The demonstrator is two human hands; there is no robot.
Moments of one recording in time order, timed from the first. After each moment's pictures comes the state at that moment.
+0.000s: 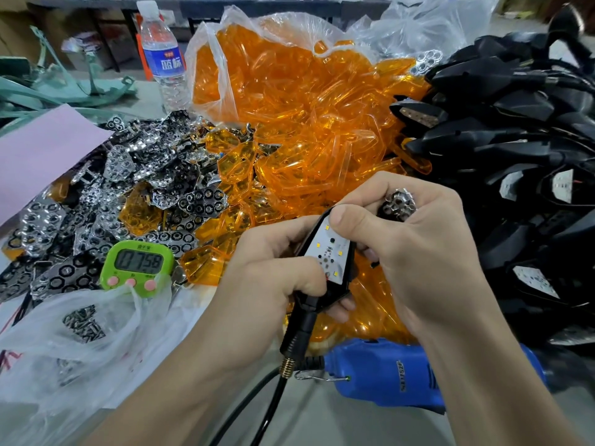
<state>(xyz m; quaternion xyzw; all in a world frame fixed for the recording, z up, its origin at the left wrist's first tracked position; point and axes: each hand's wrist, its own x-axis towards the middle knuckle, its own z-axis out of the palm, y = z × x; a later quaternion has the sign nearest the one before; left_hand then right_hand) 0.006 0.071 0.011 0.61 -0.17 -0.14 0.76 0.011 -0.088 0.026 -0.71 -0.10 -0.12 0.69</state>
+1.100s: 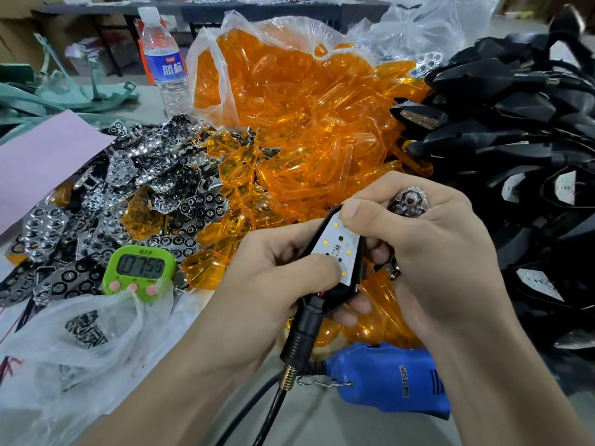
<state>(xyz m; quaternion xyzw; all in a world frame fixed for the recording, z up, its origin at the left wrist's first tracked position) 0.005 0.071 0.015 0.59 -0.17 -0.16 0.78 0.009 -0.089 0.033 -0.65 -0.05 -0.08 0.75</state>
